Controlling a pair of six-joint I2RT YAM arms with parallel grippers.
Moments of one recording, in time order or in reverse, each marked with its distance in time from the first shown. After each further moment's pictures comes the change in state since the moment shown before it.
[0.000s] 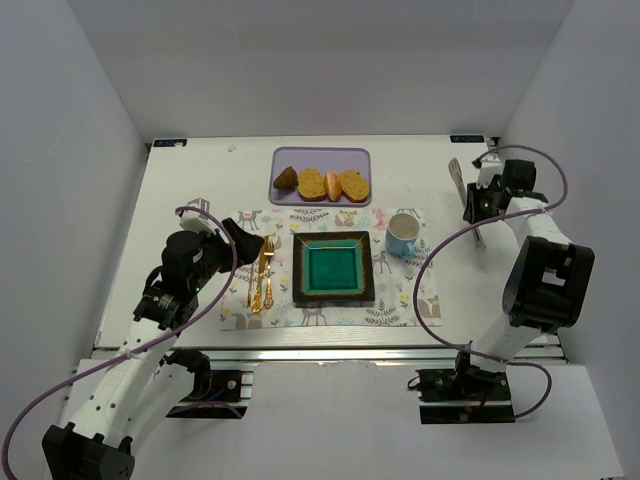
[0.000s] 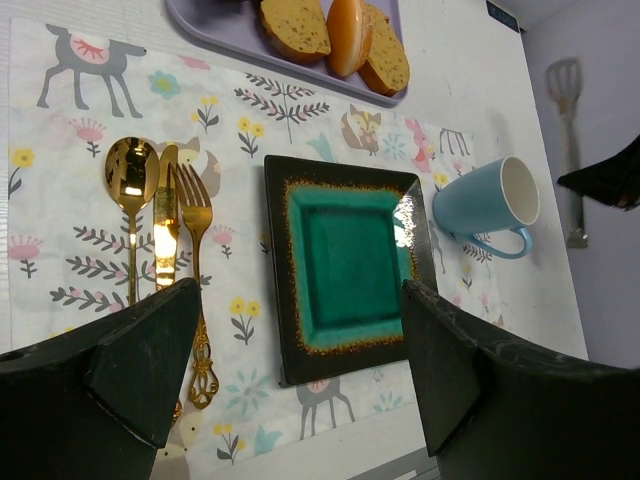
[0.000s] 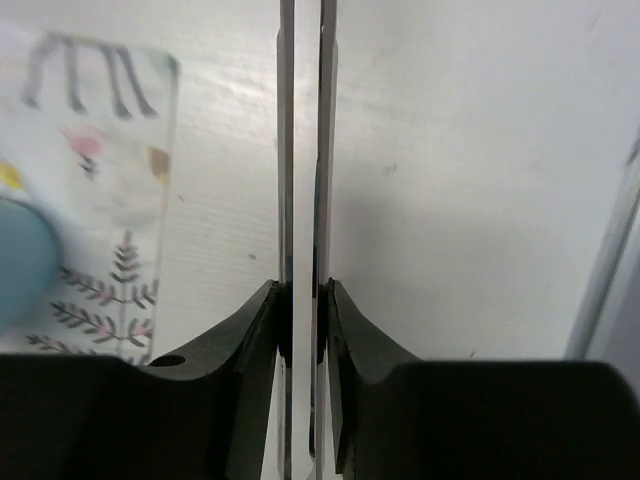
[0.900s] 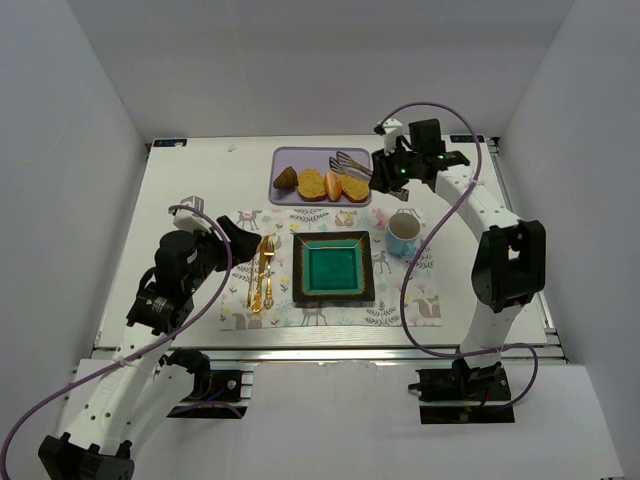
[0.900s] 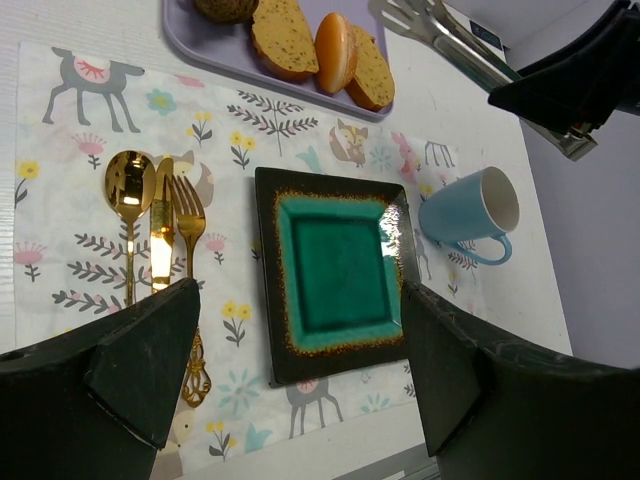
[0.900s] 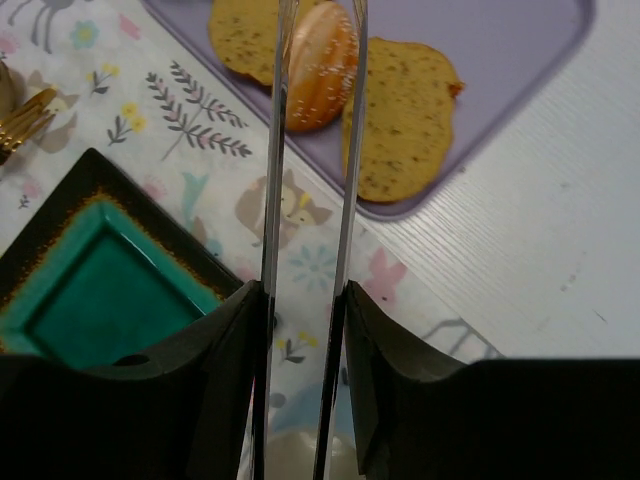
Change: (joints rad) left arm 0.000 -0.034 0.049 -0.053 -0.016 -0.005; right arm 0.477 0.130 0.429 -0.085 -0.172 0.114
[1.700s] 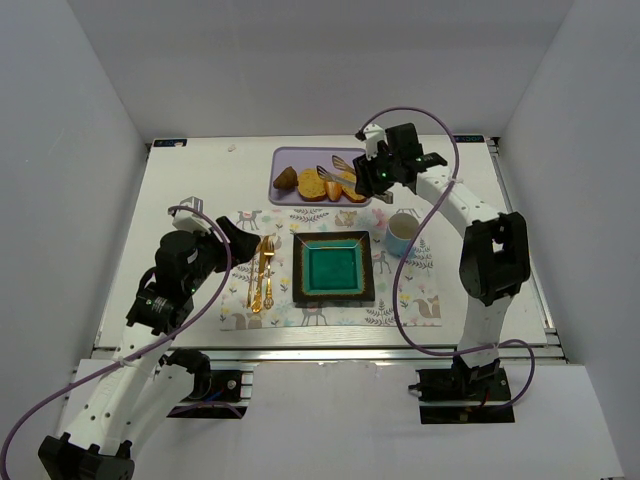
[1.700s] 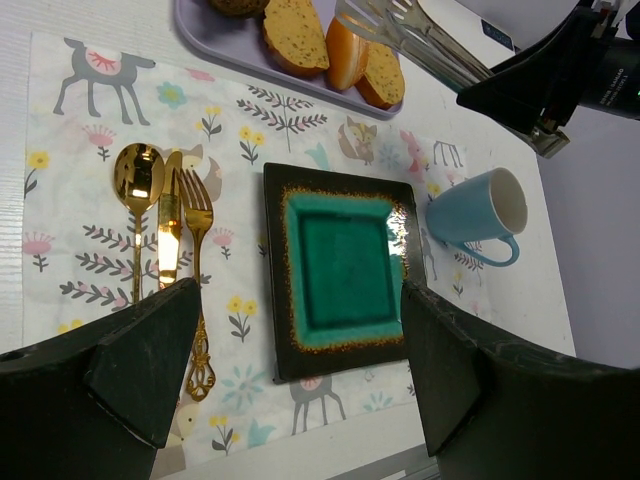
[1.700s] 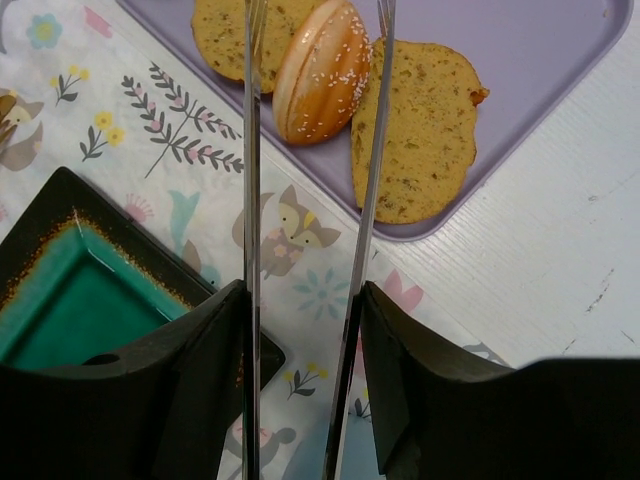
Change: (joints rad) left arm 0.000 0.000 0.005 -0.023 -0.018 -0.007; right arm 0.114 0.089 0.049 0.018 0.123 0.037
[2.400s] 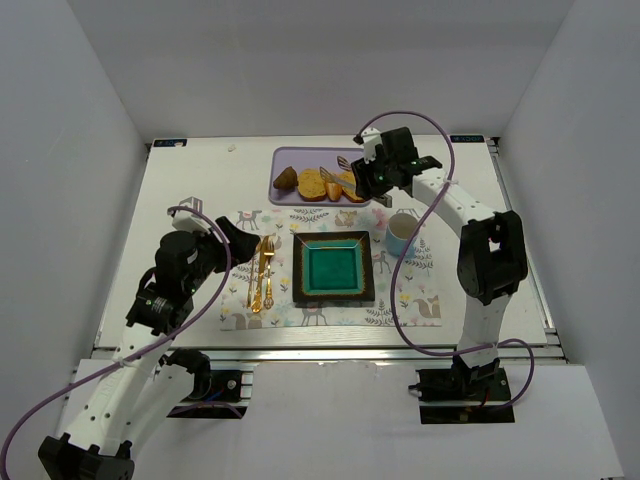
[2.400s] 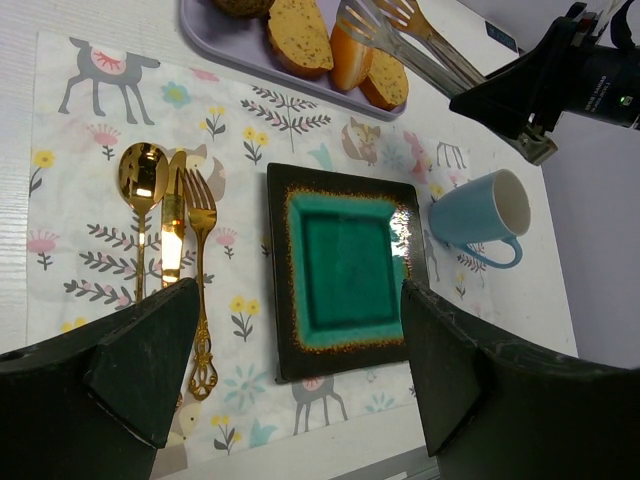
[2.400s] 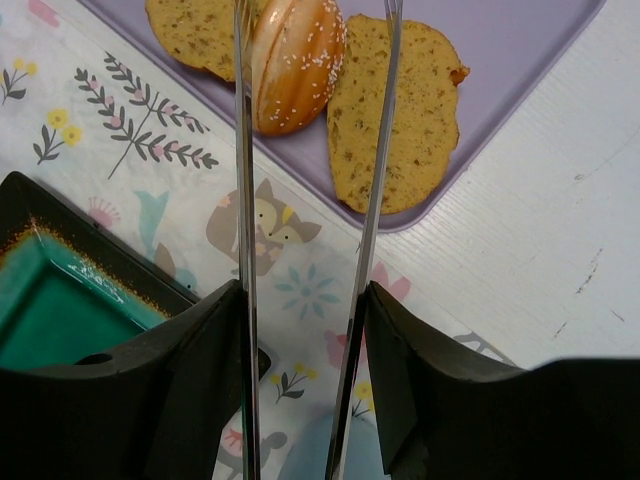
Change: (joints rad) left arm 0.000 -0.001 0.000 -0.005 -0.008 0.000; right arm 0.018 0.016 -0.018 0.022 0.092 0.012
